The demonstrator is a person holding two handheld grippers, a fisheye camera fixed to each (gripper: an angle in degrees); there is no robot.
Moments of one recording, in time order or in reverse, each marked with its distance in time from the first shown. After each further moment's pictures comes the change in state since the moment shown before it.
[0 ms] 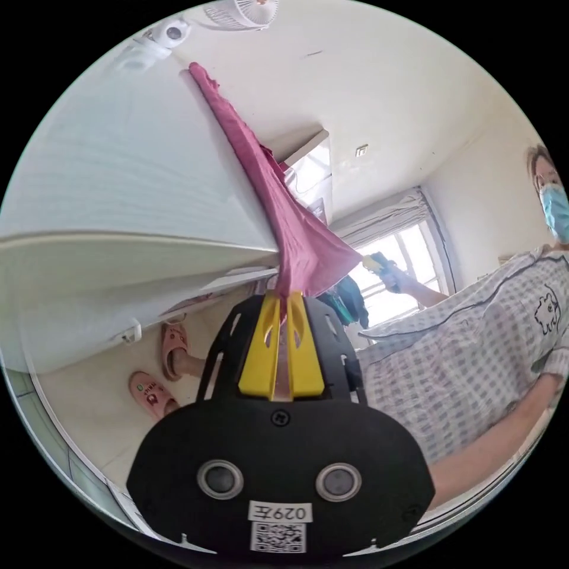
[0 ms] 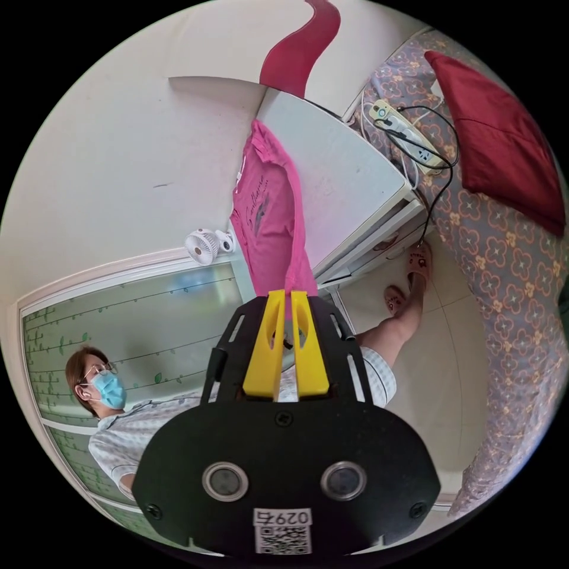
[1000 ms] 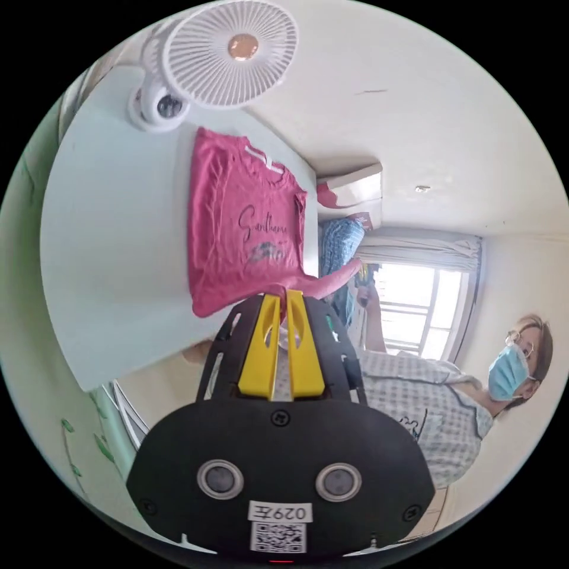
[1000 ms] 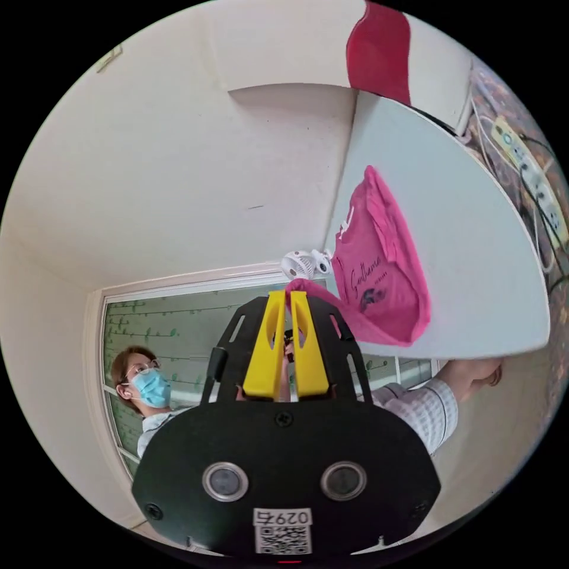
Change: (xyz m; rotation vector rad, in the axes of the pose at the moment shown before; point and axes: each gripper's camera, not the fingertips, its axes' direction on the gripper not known) left arm 0.076 -0.365 -0.062 -0.130 -0.264 -0.373; right arm 0.002 -0.297 0.172 -0.089 -0.414 -0.107
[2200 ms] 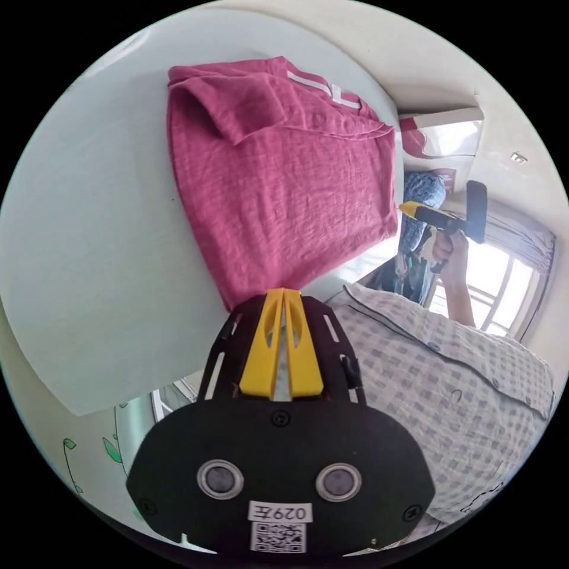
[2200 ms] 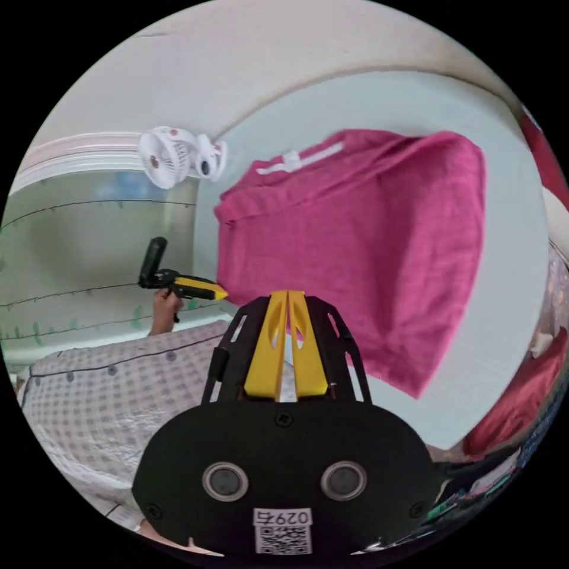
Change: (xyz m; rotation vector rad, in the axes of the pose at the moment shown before) left arm 0.033 -0.154 0.322 -0.319 -0.267 -0.040; right arm 0.183 -0.151 0.450 -0.576 0.687 -0.285
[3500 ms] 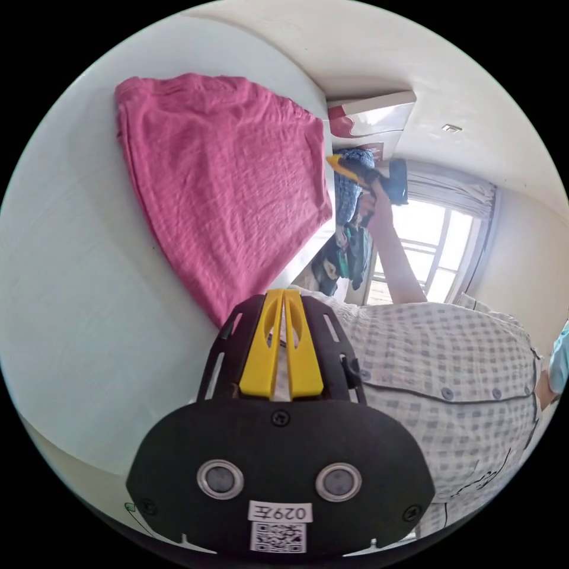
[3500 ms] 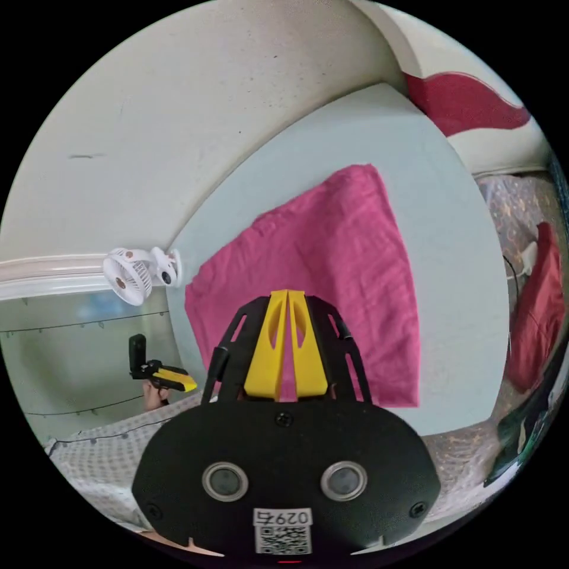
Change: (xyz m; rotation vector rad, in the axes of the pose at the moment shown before) left arm 0.016 -0.033 -0.012 -0.046 0.249 0.224; right arm 0.182 0.113 -0.119 0.436 0.161 0.477
